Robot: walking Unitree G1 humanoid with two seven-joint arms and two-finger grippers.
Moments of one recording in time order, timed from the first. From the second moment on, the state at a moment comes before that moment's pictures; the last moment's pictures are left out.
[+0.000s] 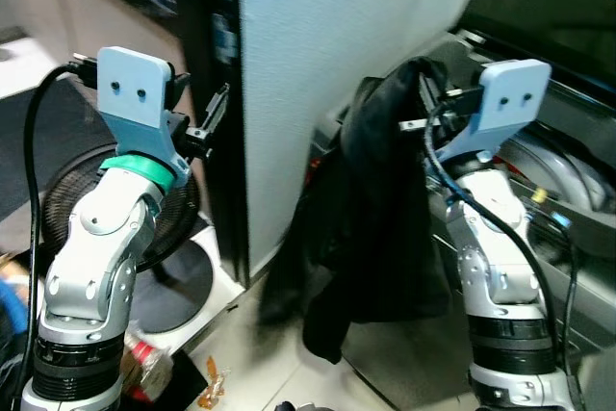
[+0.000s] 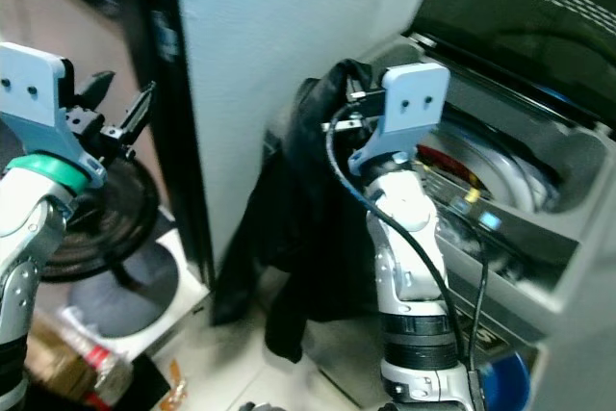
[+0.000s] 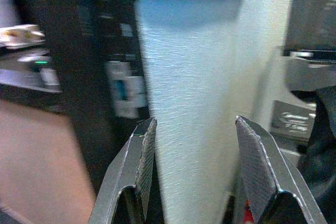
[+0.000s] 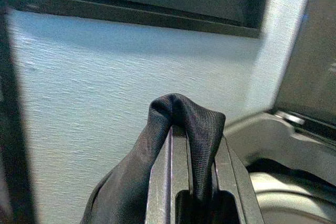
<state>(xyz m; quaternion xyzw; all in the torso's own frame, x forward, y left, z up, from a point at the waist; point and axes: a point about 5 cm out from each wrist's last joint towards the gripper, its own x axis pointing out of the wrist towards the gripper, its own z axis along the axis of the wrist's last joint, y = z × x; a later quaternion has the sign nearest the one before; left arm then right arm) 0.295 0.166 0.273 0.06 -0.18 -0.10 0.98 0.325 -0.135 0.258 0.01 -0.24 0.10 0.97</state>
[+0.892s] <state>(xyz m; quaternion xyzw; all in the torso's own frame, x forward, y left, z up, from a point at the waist) 0.297 0.165 0.278 0.06 -0.19 -0.10 0.98 0.329 -0.131 0.262 0.01 -0.25 0.10 0.96</state>
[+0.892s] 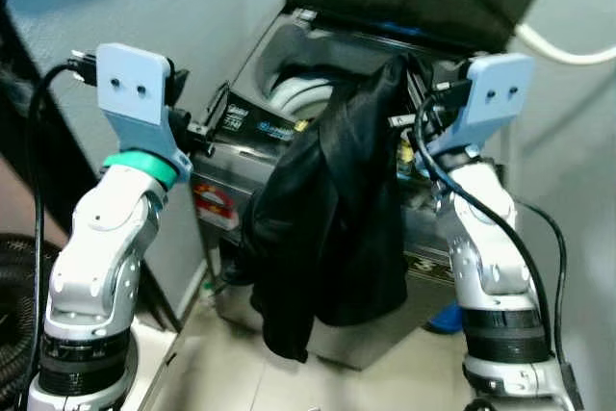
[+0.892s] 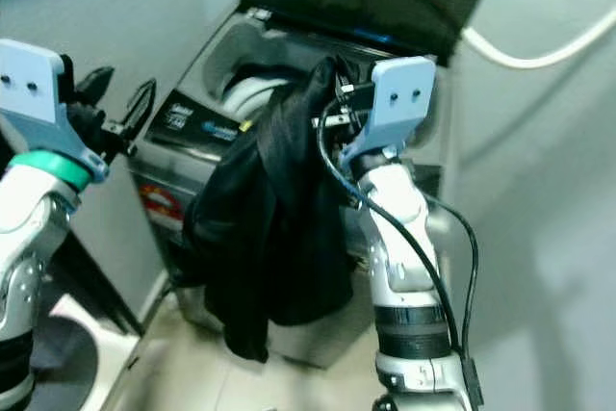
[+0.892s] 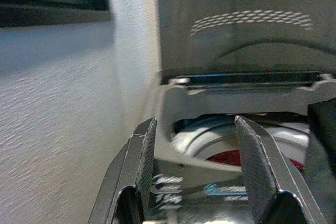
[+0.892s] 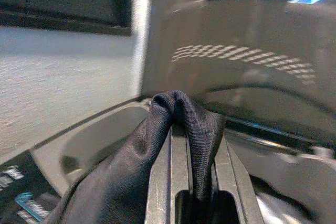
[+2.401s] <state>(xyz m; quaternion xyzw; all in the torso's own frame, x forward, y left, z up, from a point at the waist) 0.299 0.170 0.282 0.07 -0.21 -0.06 0.97 0.323 -0.102 0.274 0.02 -0.28 0.21 0.94</state>
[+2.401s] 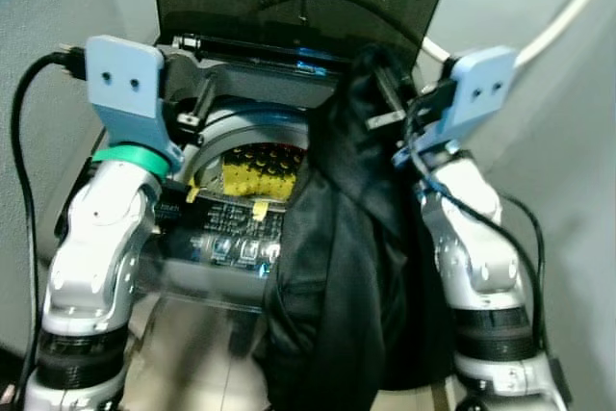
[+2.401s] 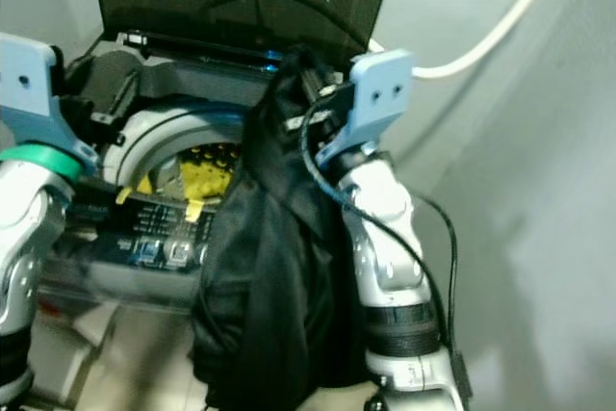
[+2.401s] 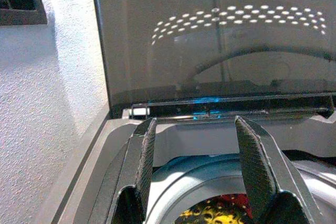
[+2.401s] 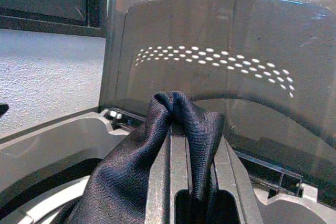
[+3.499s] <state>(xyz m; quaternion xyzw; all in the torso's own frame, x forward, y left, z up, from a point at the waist) 0.293 0.158 0.283 0.06 -0.21 -0.11 0.97 0.323 -0.097 0.299 0.07 -0.30 0.27 0.92</state>
